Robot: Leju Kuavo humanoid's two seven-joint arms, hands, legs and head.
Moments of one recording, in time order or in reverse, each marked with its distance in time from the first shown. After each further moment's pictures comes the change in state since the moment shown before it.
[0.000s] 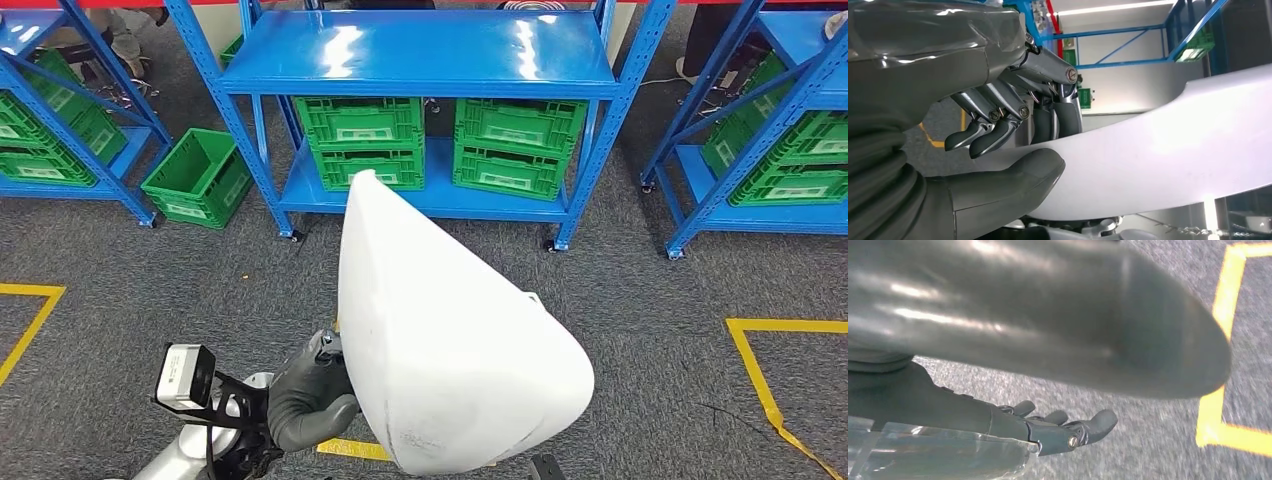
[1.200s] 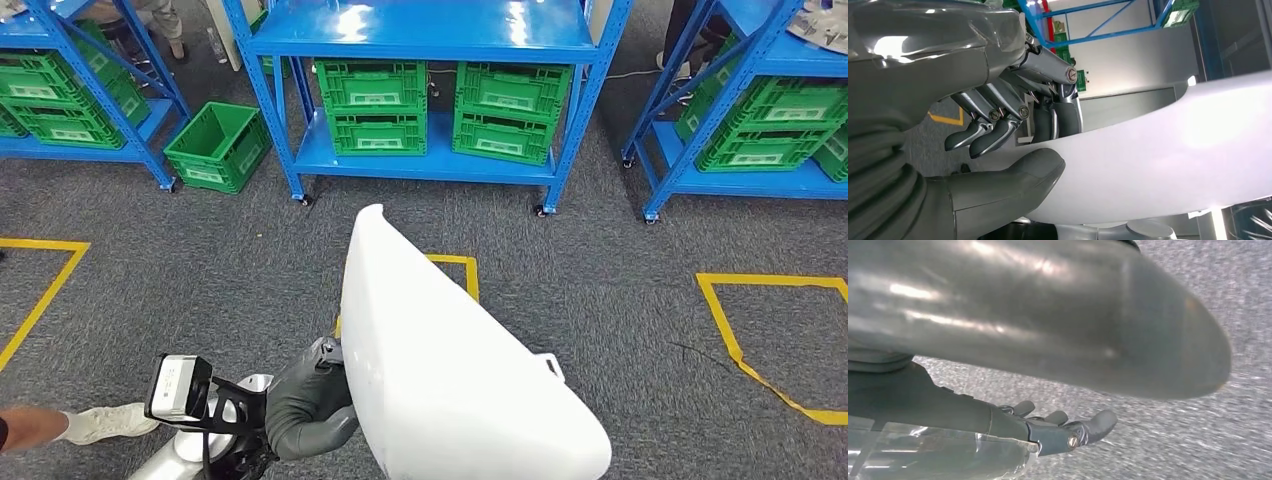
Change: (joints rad) left arm -0.007 0.010 -0.009 -0.028 -0.039 -0.001 0.003; right arm -0.017 0.009 -0.032 0.032 0.045 -0.007 0.004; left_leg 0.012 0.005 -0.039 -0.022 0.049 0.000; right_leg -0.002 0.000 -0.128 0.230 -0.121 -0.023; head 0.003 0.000
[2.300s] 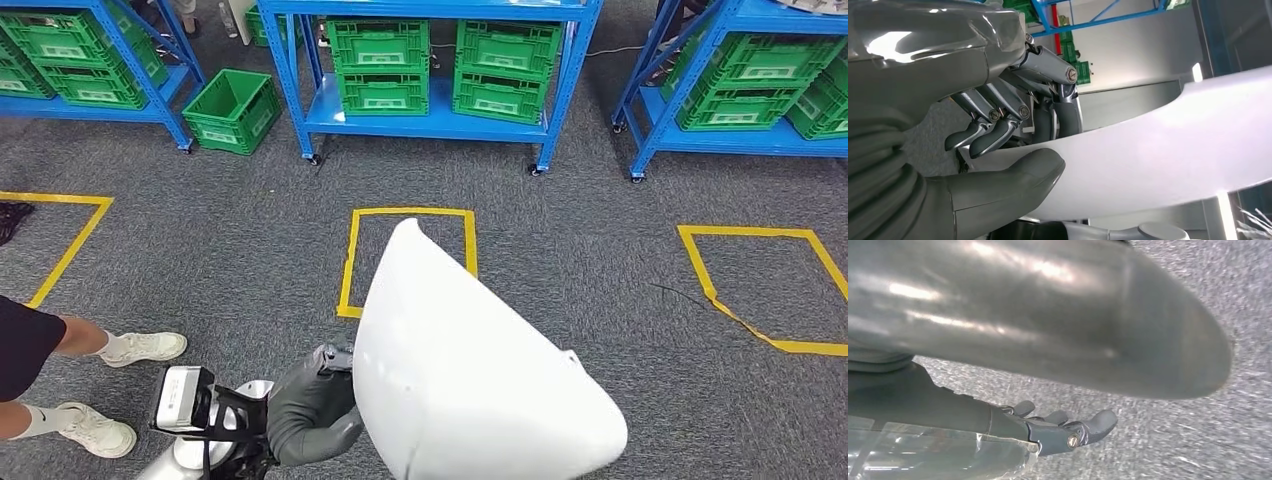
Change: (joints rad) left arm 0.028 0.003 0.008 -0.007 -0.044 0.019 -0.003; right arm -0.021 -0.004 -0.009 0.000 0.055 0.004 0.012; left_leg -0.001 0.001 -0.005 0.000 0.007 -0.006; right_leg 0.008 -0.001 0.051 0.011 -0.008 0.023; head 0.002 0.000
